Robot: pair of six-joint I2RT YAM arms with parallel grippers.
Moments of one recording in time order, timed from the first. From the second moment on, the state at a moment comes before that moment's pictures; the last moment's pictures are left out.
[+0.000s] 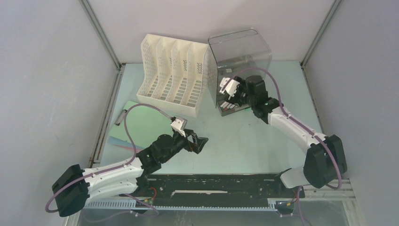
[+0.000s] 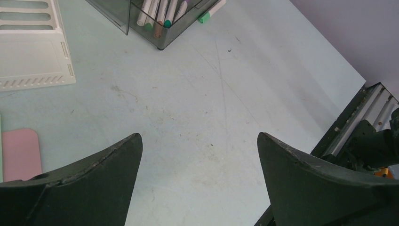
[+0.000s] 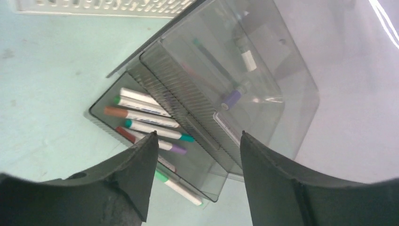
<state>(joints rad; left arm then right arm) -0.96 0.88 0.29 0.41 -0.20 -0.42 0.48 1.42 1.03 -0.04 -0.04 -0.84</state>
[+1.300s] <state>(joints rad) -0.96 0.91 0.29 0.45 -0.18 -0.42 0.12 1.64 1.14 -0.74 -0.41 -1.57</state>
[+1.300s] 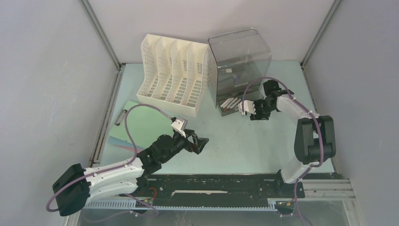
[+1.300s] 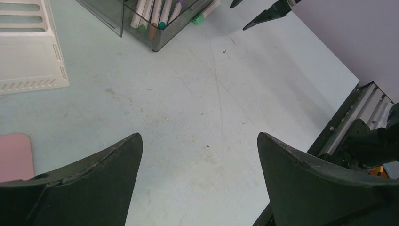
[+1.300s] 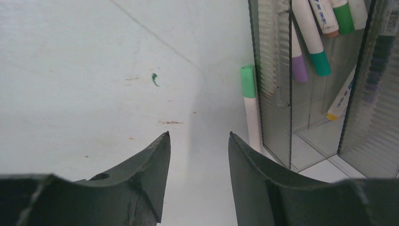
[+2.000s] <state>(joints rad) -0.96 0.86 0.24 0.45 -0.20 -0.41 0.19 1.79 1.14 -0.51 -0.22 -1.60</state>
